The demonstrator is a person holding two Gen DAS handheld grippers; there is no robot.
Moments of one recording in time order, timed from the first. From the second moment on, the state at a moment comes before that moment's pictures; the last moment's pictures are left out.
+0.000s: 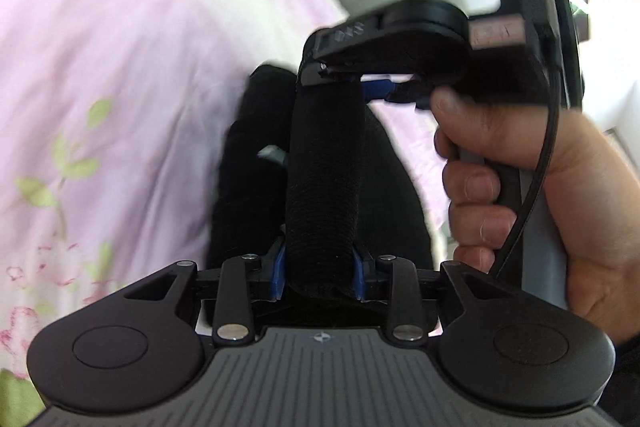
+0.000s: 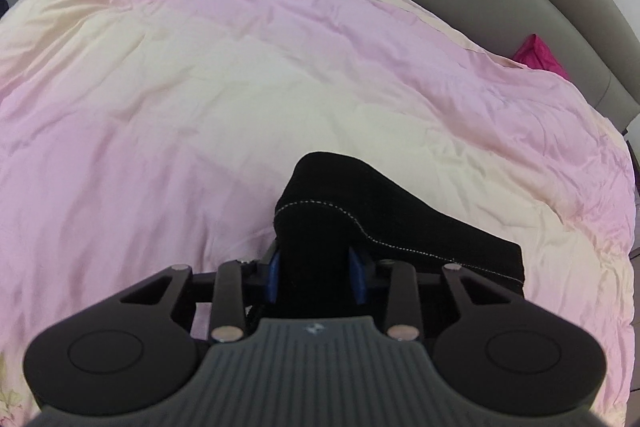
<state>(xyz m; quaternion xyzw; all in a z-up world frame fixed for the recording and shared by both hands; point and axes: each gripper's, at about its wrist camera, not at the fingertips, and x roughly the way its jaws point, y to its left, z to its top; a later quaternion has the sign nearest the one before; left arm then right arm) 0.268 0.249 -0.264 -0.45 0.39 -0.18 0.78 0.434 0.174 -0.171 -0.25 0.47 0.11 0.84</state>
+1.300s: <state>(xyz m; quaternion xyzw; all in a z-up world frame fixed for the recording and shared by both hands) 0.253 0.226 -0.254 -0.33 0.38 -0.14 0.85 0.263 -0.173 -0.240 0.14 0.41 0.13 0.89</state>
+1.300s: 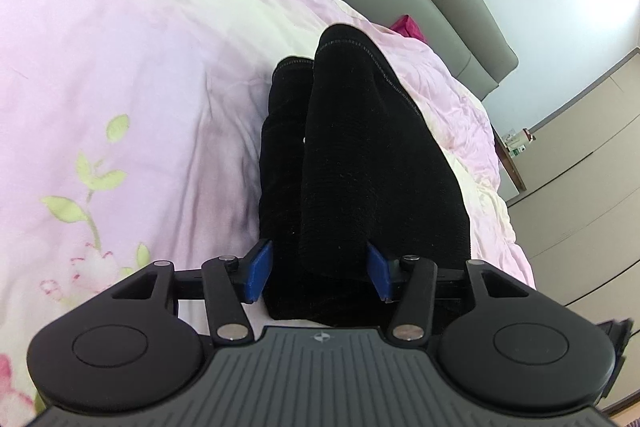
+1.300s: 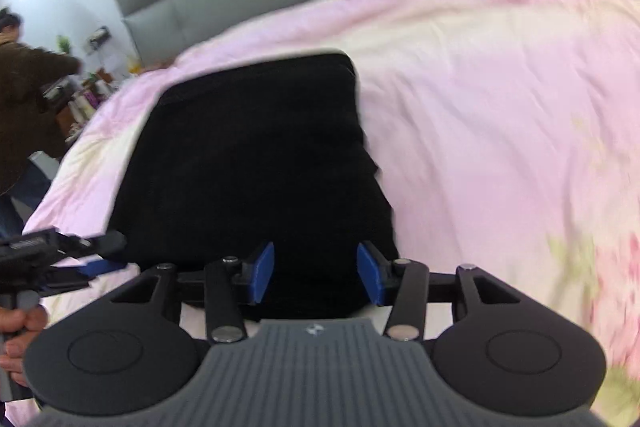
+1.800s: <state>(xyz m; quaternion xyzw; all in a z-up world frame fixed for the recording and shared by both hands) 0.186 0.184 -0.168 -0.19 0.42 -0.04 0.89 0.216 -0.179 -0.211 0.14 0.44 0.10 0.88</state>
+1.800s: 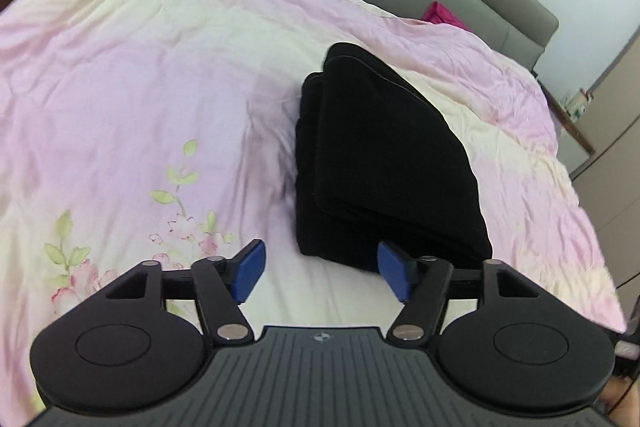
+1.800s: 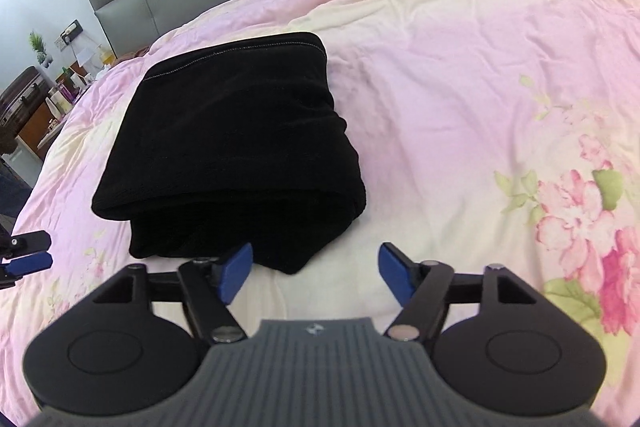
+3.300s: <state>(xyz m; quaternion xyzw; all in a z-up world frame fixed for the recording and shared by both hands) 0.151 0.055 -0.100 -0.04 0.42 -0.01 0.91 0.140 -0.157 -0.084 0.04 0.40 0.05 0.91</state>
